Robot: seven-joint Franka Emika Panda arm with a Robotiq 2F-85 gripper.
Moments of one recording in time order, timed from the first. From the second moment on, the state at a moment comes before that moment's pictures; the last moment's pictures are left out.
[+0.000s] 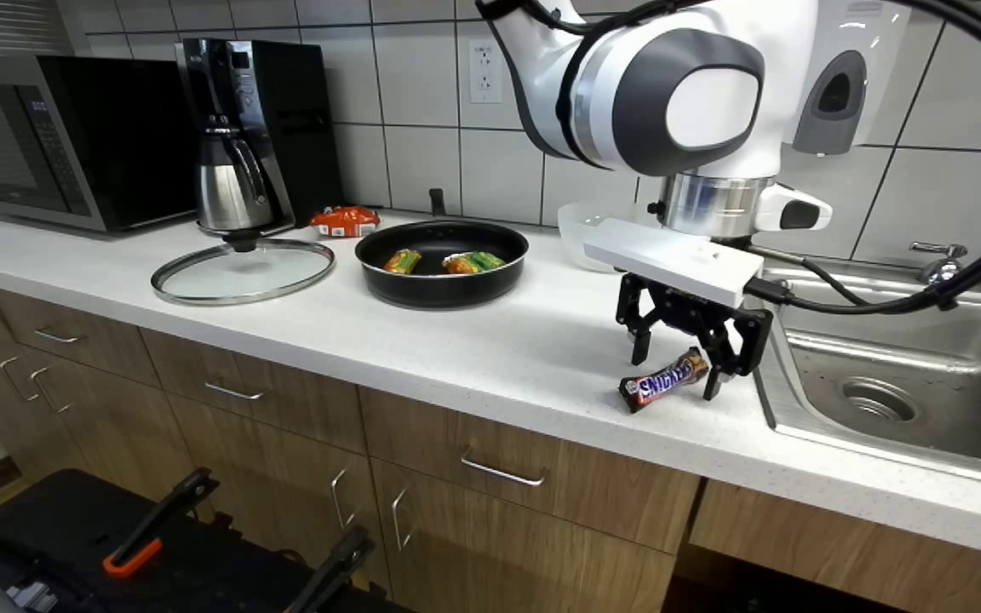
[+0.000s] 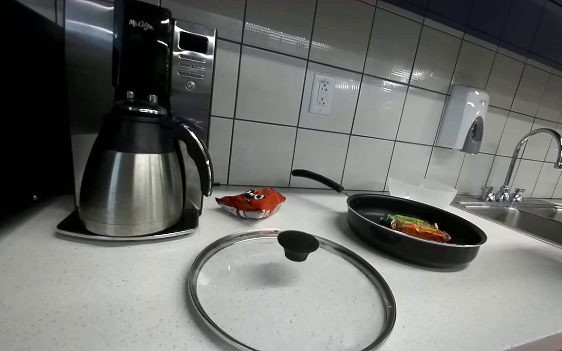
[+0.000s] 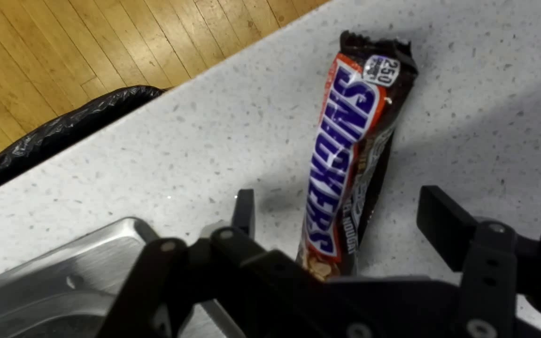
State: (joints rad) arm -0.41 0.35 -0.28 -2.14 0.16 2.51 -0.38
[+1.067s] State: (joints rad) arm -0.40 0.32 -0.23 -2.13 0.15 2.51 -0.39
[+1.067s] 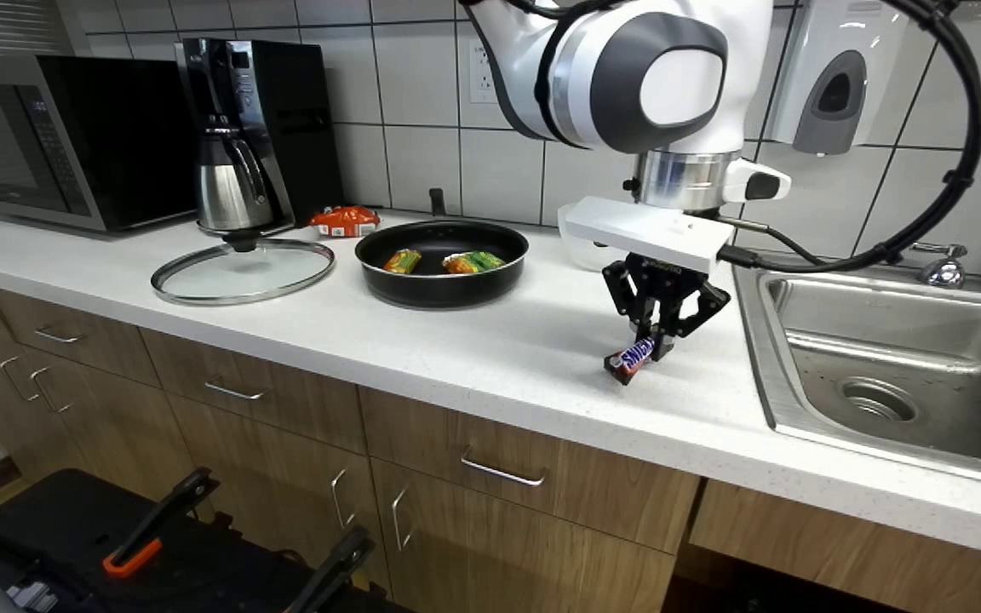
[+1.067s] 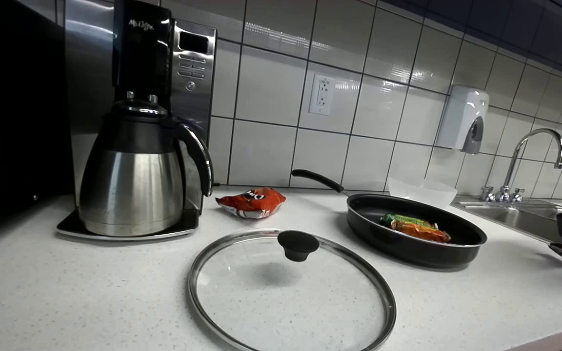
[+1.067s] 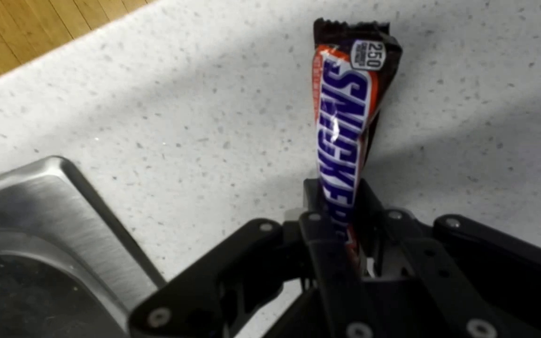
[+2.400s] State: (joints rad) arm -0.20 0.21 -0.12 -2.11 0.01 2.49 -0.46
